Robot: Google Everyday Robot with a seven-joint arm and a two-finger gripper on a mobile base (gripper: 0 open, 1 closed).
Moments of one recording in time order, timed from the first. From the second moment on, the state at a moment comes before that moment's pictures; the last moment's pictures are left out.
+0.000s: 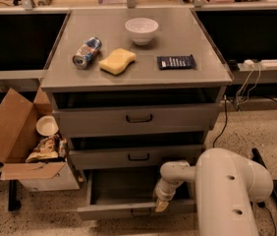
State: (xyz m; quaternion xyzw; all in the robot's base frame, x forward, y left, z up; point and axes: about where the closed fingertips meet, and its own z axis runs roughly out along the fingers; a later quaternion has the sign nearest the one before) arm 0.543 -0.111 0.171 -0.75 0.64 0.14 0.07
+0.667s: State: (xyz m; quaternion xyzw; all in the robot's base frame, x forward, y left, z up) arm 0.534 -0.106 0.174 -0.75 0.64 0.15 0.06
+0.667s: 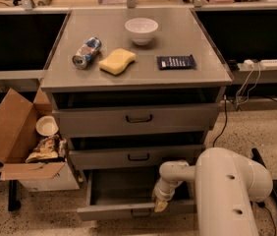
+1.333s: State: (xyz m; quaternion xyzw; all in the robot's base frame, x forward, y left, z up) arm 0.534 -0.106 0.174 -0.75 0.64 0.15 0.06
